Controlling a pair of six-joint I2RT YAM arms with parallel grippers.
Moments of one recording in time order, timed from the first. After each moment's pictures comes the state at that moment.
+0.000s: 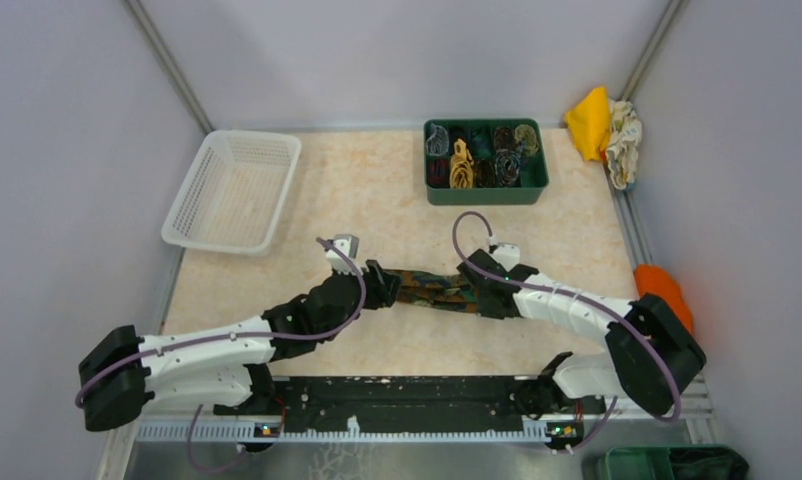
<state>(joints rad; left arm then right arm) -1.13 1.00 0.44 0.22 -0.55 -0.74 0.74 1.25 0.59 -0.57 0.36 0.85</state>
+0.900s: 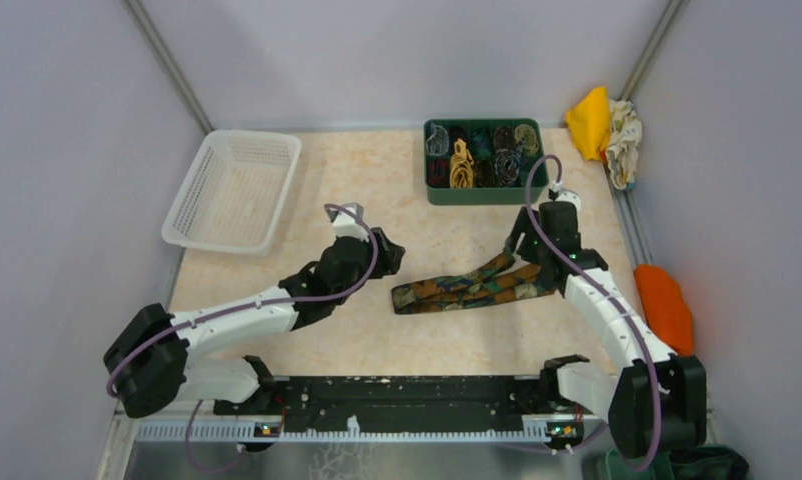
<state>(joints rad) -0.91 1.27 0.65 0.23 -0.43 -0.73 0.16 1.09 0.69 -0.37 0.14 0.47</state>
